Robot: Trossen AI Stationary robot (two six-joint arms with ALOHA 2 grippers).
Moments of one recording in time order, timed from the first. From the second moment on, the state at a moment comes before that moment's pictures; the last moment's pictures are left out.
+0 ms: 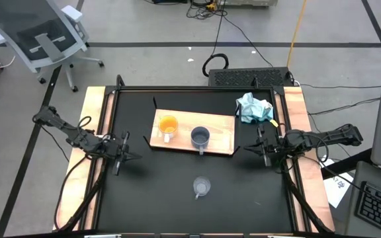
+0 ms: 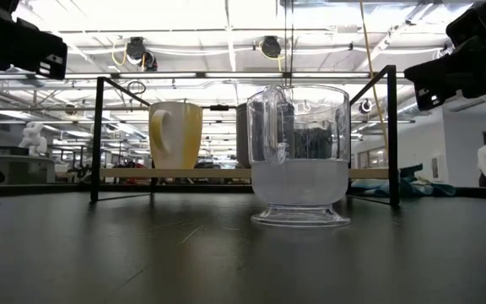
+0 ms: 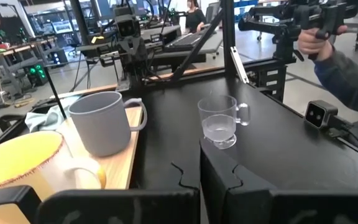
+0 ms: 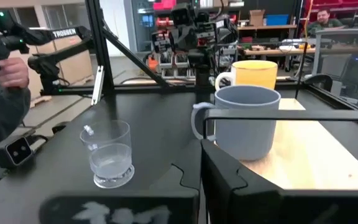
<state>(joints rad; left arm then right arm) -0.52 0.21 0.13 -0.02 -0.31 0.09 0.17 0.08 0.02 -0.01 0.10 0.07</state>
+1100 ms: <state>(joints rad) -0.52 0.21 0.12 -0.06 -0.31 0.11 0.17 0.42 0.03 0.44 -0.11 0.04</state>
